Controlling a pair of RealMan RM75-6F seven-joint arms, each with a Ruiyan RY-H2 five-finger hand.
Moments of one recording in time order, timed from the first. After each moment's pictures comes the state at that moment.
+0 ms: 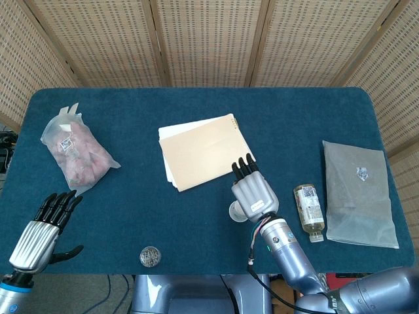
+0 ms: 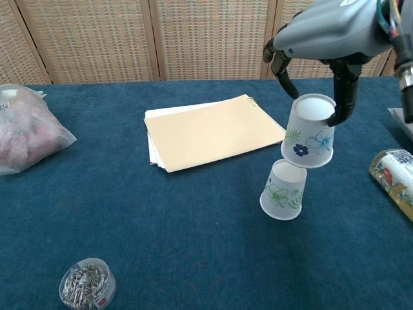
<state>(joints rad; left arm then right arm) -0.09 -1.08 0.06 -1.85 1.74 1.49 0.16 1.13 -1.23 0.16 -2.33 -0.41 1.44 -1.40</state>
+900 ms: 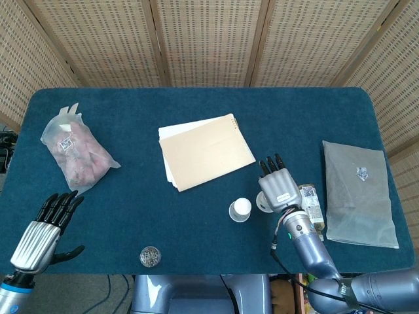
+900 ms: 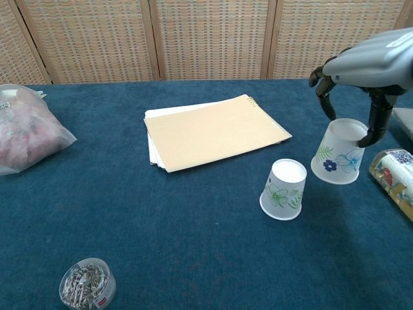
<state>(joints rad) -0.09 -1.08 0.07 -1.85 1.75 1.49 0.16 1.00 -1.20 0.03 -2.12 -0.52 1.30 -1.06</state>
